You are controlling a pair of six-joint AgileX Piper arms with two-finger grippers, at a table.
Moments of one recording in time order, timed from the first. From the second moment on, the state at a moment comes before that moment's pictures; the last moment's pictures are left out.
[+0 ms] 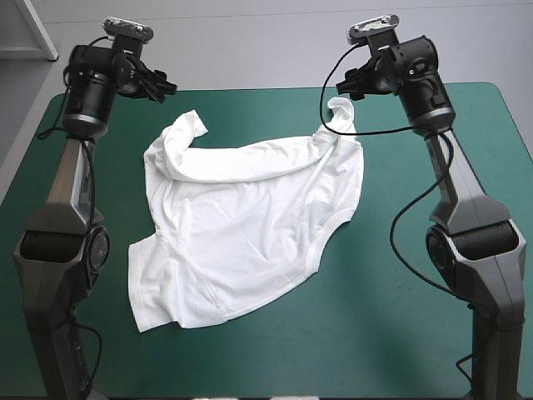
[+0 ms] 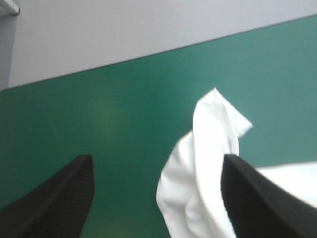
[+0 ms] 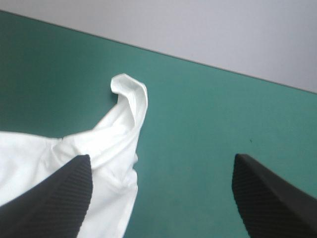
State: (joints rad) left arm -0.13 2.09 -2.39 0.16 1.13 0.12; right arm 0.27 2.12 -2.45 -0.19 1.14 0.01
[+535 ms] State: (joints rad) left arm -0.13 1.75 -2.06 -0.14 1.25 0.17; right arm 0.27 1.75 -2.04 0.00 1.23 0.00
